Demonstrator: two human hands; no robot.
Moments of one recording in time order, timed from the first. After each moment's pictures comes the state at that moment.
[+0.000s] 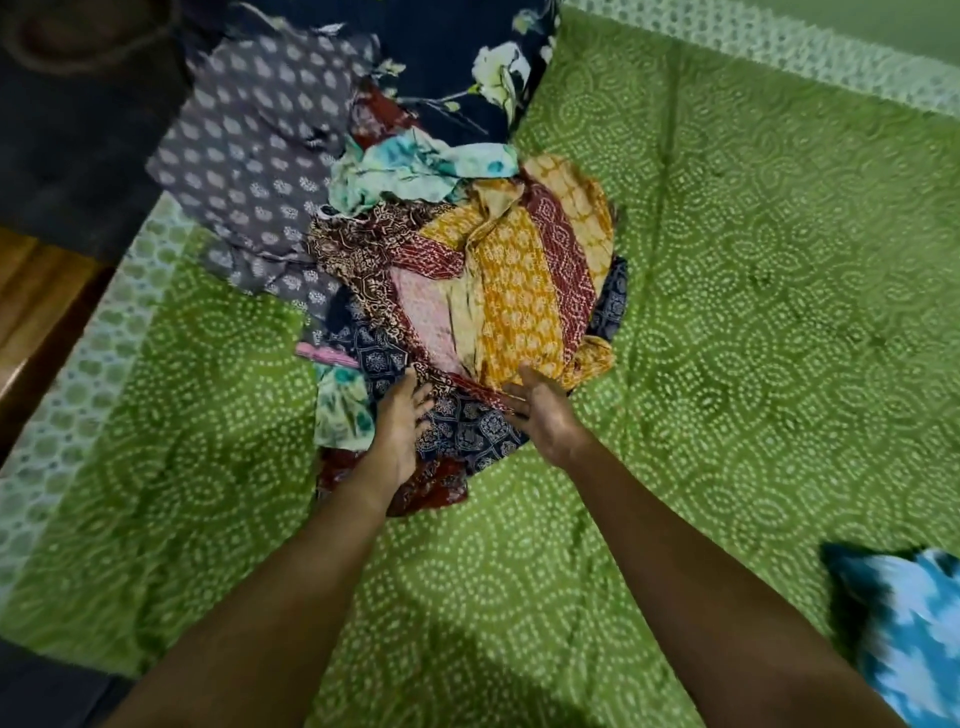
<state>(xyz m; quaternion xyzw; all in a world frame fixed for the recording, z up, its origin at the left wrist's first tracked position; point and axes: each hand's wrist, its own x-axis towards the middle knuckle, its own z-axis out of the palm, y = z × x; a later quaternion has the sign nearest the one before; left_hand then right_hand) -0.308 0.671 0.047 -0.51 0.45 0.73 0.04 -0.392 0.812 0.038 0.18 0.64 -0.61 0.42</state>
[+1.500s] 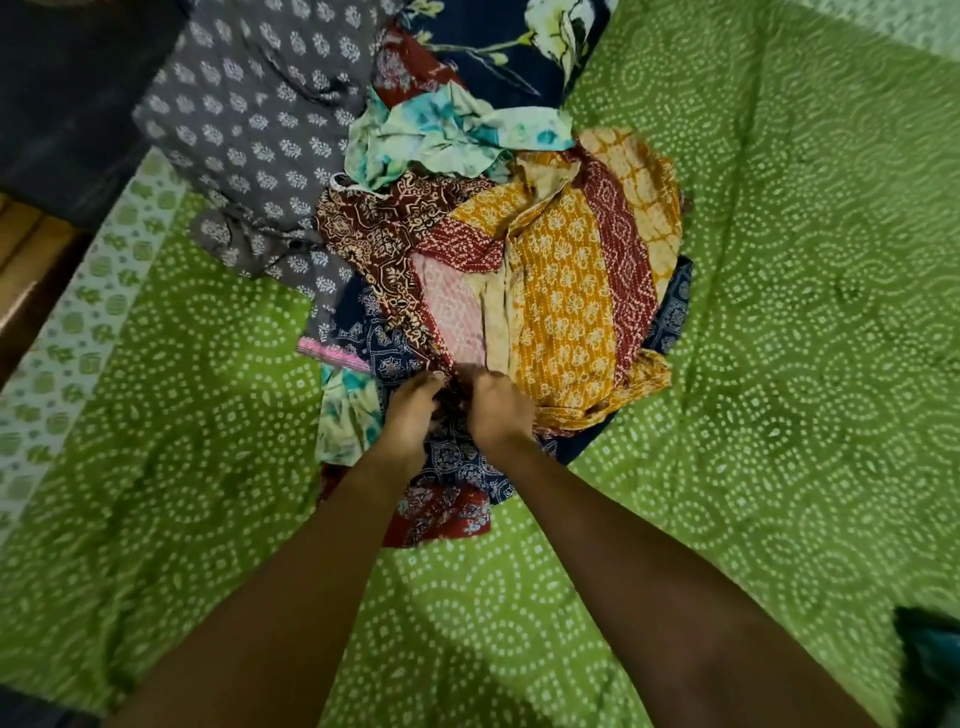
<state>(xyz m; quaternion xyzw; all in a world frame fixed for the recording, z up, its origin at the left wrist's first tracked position) -0.339 0.636 -0.018 -0.55 0.48 0.68 0.08 -0.392 0.720 -0.030 -0.21 0.94 -0.10 0.27</state>
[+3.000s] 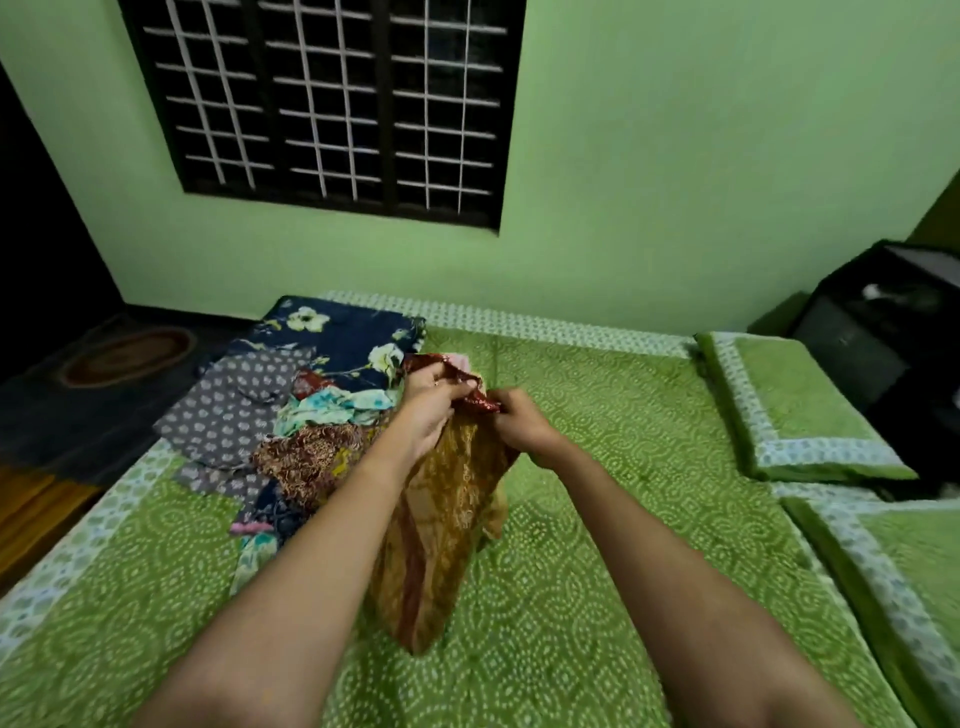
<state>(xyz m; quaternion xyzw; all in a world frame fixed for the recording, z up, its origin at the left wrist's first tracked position) -0.318 0.902 0.381 -0.16 0.55 0.81 -0.10 -0.361 1.018 0.367 -0.22 0.86 -0.43 0.16</state>
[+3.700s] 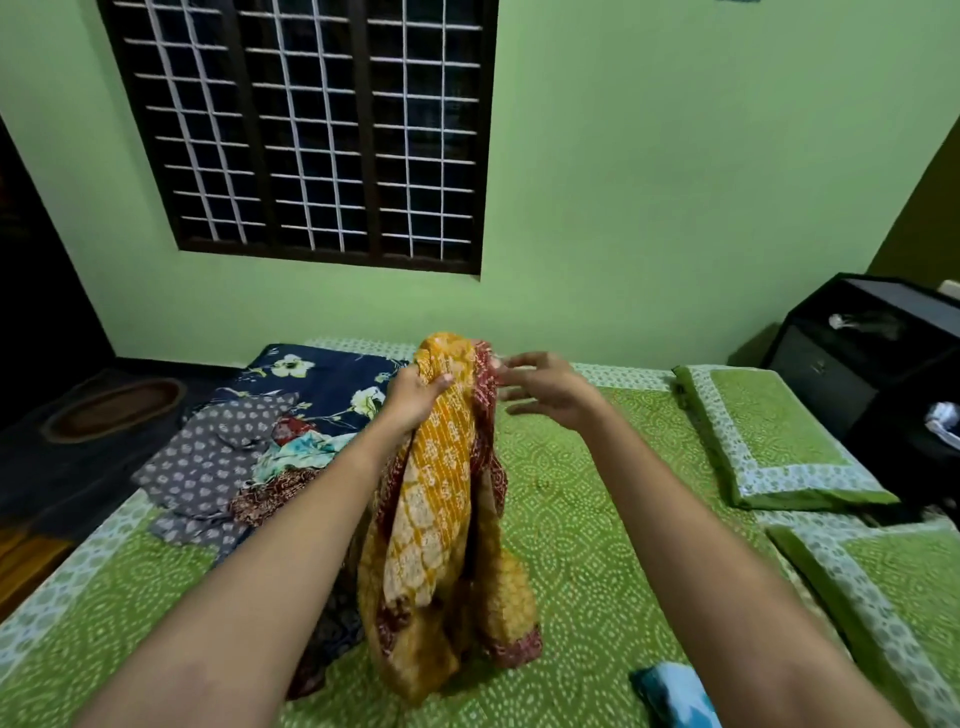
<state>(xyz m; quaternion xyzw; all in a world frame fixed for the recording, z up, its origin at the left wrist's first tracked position) -0.370 0.899 0.399 -0.15 0.81 0.56 -0.13 -0.410 1.082 0.445 -0.13 0.75 -0.62 0.22</state>
